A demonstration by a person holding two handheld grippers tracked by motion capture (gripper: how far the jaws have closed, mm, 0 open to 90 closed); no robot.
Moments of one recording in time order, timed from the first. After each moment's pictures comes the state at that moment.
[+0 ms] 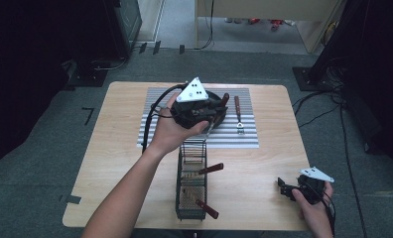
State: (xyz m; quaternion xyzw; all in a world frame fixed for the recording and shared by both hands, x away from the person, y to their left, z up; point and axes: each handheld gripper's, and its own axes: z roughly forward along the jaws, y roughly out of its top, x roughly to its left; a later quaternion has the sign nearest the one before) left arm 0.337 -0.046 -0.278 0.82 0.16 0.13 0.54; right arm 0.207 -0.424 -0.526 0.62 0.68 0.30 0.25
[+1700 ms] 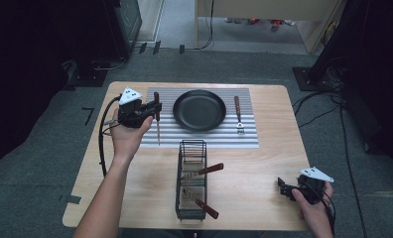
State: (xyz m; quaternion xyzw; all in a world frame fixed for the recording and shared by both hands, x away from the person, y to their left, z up) left arm 0.378 0.086 -0.361 0.74 0.42 0.20 0.49; right arm 0.207 -0.423 -0.526 0.62 0.68 0.30 0.25
